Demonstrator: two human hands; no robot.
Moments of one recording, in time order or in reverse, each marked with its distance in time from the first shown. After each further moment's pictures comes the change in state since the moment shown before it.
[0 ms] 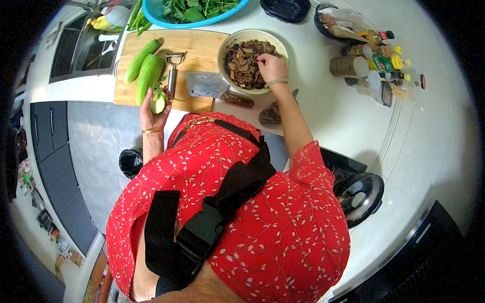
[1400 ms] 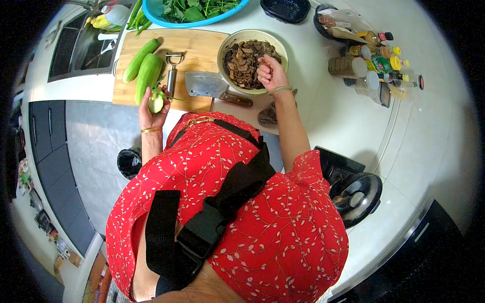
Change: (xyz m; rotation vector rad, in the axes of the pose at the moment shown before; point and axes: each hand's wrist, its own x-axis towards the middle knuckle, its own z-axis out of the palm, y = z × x) left_hand 0.002 0.001 -0.002 -0.003 -0.010 -0.002; right_hand -0.014 0.004 -0.013 1.852 -0.547 0.461
